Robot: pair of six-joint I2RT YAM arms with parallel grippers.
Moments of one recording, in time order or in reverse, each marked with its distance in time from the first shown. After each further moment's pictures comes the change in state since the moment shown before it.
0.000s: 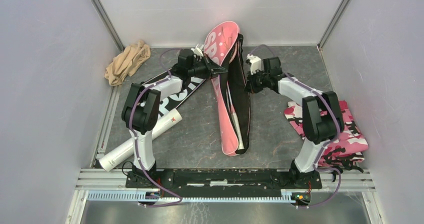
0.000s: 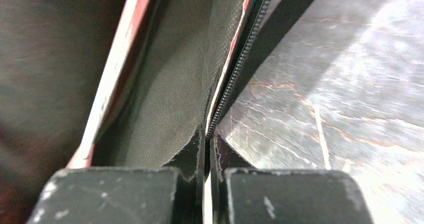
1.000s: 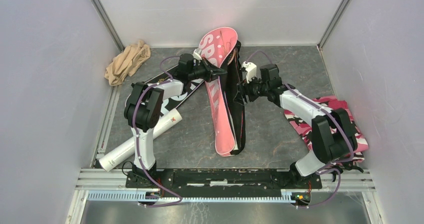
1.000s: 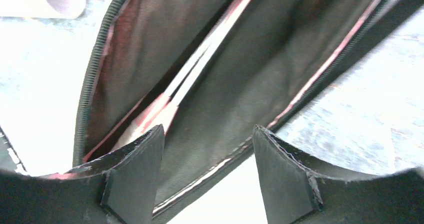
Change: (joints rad) left arm 0.000 0.040 -0.031 0.078 -0.039 -0.114; right arm 0.105 -0.259 -0.196 0.074 -0.067 0.037
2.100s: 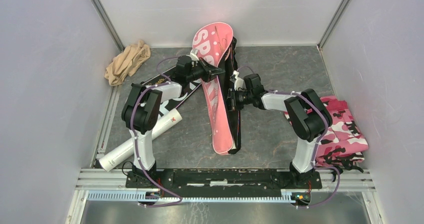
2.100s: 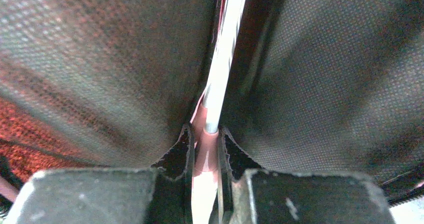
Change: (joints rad) left arm -0.006 -0.048 -0.059 0.061 -0.065 0.002; right arm 0.090 0.293 -0.006 0.252 -0.171 0.512
